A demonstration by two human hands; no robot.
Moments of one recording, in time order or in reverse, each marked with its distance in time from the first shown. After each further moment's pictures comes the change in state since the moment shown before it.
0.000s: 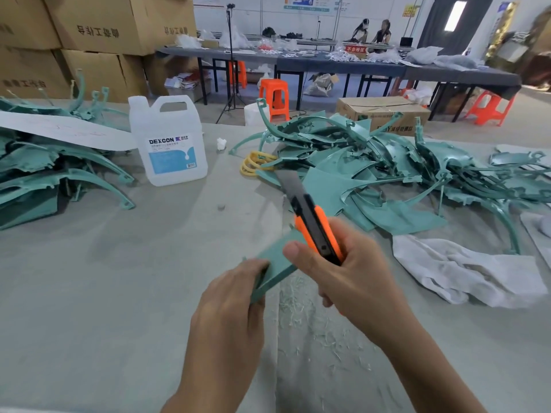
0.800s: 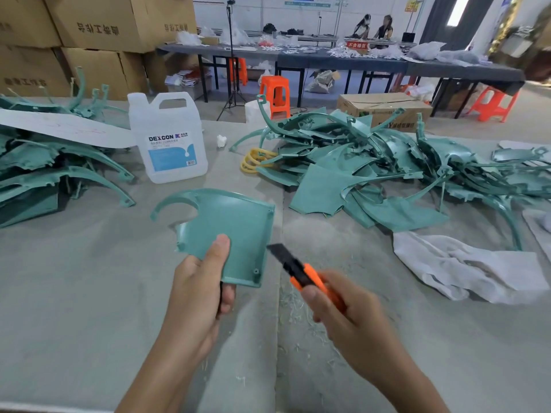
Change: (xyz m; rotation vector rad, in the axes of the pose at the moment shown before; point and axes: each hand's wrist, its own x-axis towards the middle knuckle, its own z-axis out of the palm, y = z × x) left_hand 0.038 -0.015 -0.010 -1.012 -0.040 -0.796; right_hand -0.036 0.062 0.005 -0.117 -0.045 0.006
